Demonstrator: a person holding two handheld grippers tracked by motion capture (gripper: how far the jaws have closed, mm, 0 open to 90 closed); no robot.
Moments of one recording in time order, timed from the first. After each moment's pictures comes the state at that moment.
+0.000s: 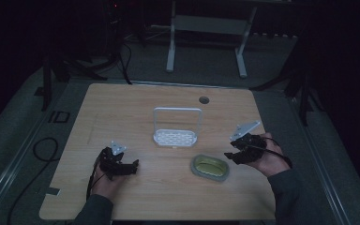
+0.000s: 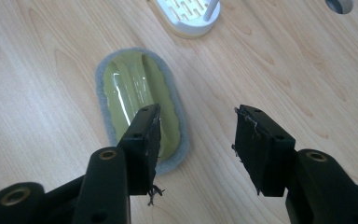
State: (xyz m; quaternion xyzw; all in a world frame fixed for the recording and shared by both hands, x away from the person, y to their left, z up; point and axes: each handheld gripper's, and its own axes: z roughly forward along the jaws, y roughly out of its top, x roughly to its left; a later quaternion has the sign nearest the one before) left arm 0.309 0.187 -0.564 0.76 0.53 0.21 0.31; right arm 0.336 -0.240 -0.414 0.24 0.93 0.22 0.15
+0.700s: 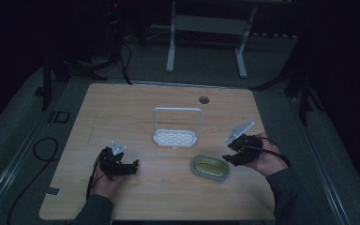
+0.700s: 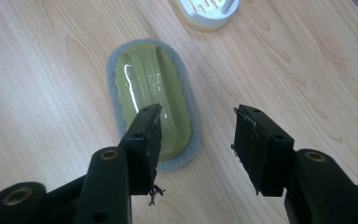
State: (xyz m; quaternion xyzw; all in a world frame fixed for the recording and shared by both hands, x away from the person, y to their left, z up) left arm 0.309 0.187 -0.564 0.76 0.53 0.21 0.31; right arm 0.336 -0.231 -0.416 0.22 0.95 0.20 0.13
